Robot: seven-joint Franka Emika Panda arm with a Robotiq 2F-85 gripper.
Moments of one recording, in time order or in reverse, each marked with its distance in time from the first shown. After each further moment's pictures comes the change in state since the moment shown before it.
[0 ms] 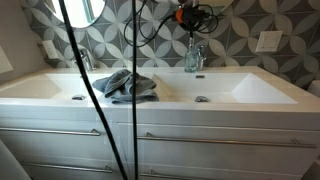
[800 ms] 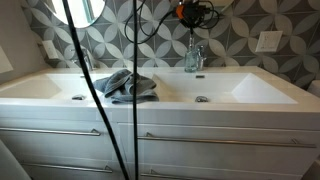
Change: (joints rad) arm 0.000 0.008 -0.002 0.055 -0.012 -0.052 0.009
